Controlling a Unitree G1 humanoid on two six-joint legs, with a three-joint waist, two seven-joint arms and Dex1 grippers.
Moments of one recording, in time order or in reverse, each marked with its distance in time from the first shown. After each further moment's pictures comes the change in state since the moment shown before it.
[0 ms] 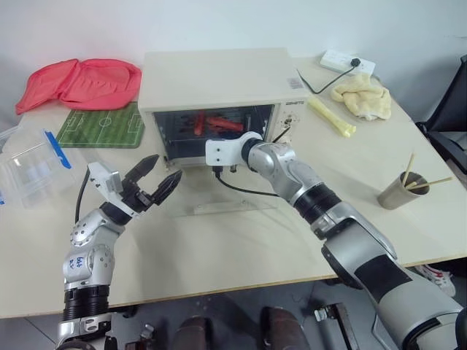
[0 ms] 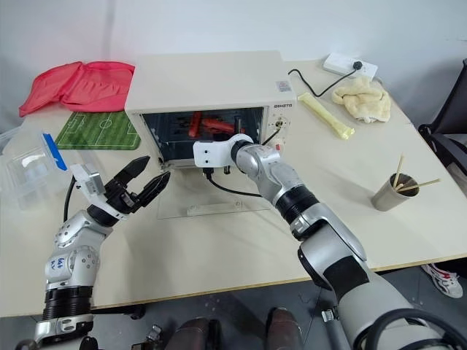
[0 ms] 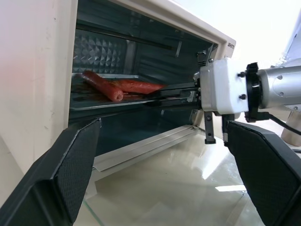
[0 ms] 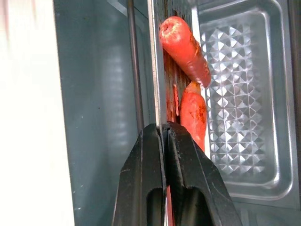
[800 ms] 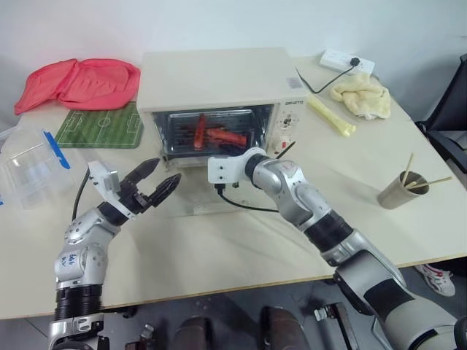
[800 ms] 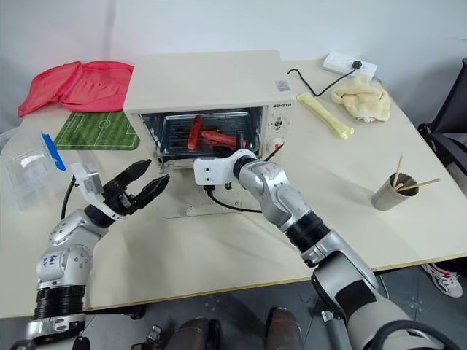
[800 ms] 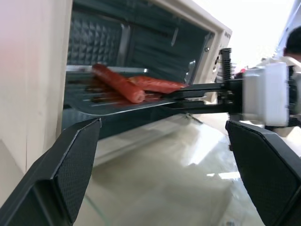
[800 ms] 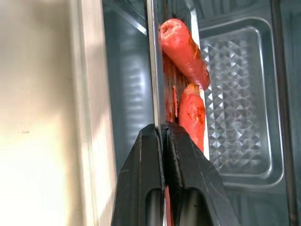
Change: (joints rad) left arm 0.002 0.065 0.010 -0.002 -0.049 0.108 -0.032; right arm 0.240 -0.049 -0.006 -0.461 -0.069 0.161 0.126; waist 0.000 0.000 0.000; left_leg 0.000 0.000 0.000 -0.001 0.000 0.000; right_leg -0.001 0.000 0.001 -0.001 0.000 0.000
